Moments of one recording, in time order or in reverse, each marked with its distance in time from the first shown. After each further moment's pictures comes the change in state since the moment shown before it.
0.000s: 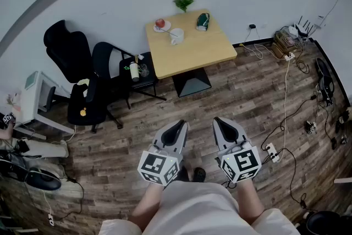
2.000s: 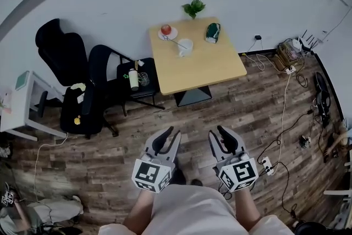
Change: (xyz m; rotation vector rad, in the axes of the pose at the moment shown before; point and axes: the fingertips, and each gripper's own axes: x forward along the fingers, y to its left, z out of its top) left arm 0.049 0.153 0.025 0.043 0.024 0.032; right arm 0.146 -0.009 0.005 0.017 0.021 0.006
